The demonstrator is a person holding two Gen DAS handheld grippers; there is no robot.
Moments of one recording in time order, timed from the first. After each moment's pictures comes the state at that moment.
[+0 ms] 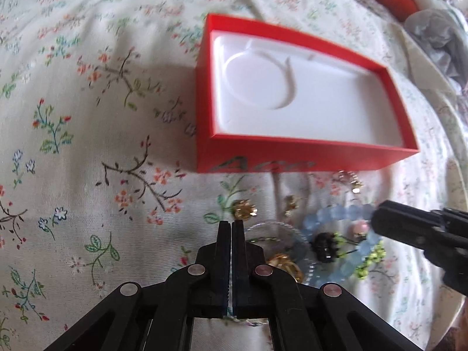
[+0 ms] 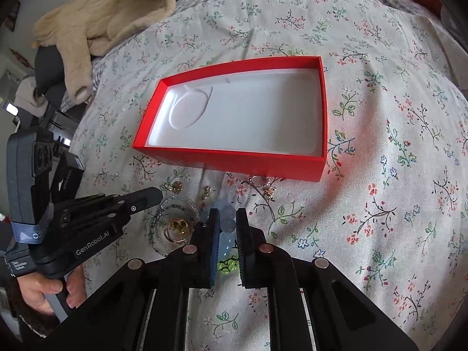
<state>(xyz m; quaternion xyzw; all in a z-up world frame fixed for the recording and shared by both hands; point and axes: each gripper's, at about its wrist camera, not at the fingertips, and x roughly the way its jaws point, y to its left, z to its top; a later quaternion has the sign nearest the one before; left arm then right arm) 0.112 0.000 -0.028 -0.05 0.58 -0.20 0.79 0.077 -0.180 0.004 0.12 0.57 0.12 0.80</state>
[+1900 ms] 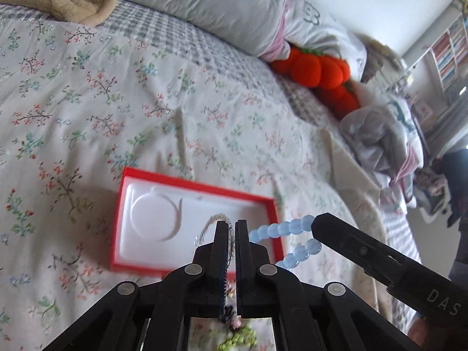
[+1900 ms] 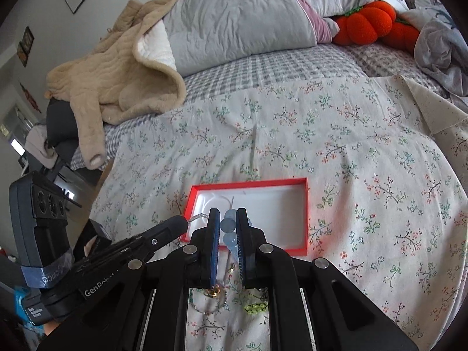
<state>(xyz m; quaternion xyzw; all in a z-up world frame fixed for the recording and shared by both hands) 0.122 -0.008 0.065 -0.21 0.43 -0.26 0.84 0.078 -0.186 0.113 0.16 0.43 0.08 0.89</state>
